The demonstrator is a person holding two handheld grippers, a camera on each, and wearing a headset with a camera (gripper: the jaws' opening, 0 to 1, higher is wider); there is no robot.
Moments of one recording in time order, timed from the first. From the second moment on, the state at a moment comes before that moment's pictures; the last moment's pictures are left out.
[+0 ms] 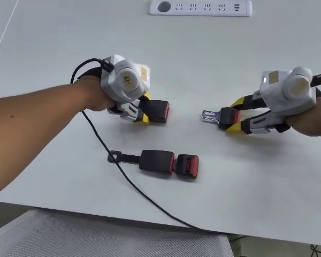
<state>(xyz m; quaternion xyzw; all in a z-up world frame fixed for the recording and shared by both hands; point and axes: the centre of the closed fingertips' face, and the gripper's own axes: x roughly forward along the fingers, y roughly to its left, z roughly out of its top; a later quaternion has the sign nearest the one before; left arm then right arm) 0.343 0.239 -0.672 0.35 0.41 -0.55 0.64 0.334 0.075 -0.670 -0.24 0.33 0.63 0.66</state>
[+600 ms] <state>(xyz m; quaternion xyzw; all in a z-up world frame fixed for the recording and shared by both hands) 0.345 0.238 -0.673 0.34 0.41 -0.55 0.64 0.340 0.130 -0.668 -0.24 0.33 0.65 0.64</state>
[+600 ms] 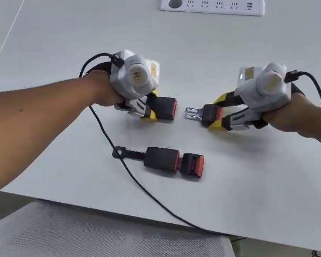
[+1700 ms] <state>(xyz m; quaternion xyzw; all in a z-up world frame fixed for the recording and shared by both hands) 0.342 0.234 -0.671 0.35 0.41 -0.55 0.64 0.341 0.169 -0.668 -0.23 0.32 0.65 0.65</state>
